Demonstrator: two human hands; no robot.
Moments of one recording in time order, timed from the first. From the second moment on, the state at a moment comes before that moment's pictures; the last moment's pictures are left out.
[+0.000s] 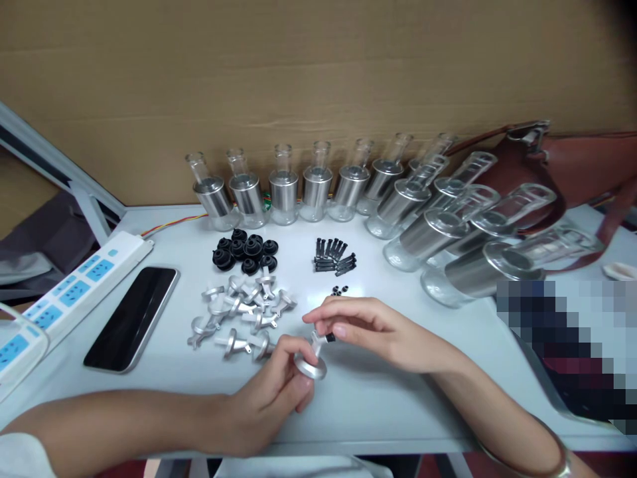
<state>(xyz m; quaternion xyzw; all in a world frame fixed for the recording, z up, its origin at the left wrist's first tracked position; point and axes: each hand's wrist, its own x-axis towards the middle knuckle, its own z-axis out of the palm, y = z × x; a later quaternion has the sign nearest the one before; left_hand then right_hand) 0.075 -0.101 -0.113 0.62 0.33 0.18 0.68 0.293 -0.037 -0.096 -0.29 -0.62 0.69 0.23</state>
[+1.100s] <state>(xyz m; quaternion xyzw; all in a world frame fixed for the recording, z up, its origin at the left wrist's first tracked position) 0.075 -0.105 -0.129 0.69 0.24 0.30 0.61 0.293 -0.036 -0.101 -0.23 -0.55 0.78 0.20</state>
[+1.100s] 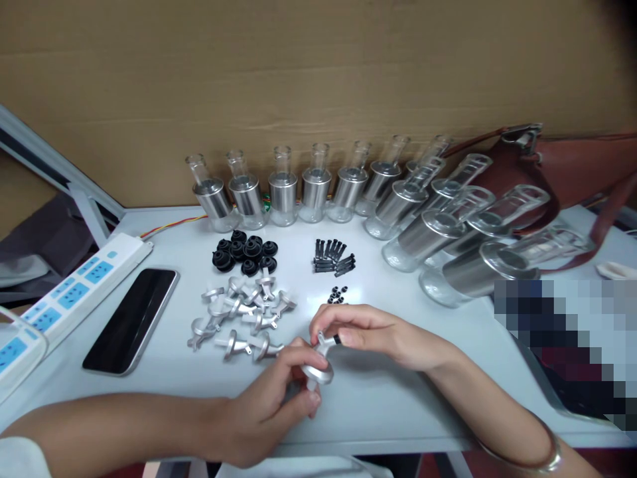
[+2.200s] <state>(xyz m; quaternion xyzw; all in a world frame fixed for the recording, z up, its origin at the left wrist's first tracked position) 0.010 0.036 -0.087 0.84 0.52 0.13 0.00 0.291 -0.031 -0.100 -0.32 -0.44 0.76 0.36</state>
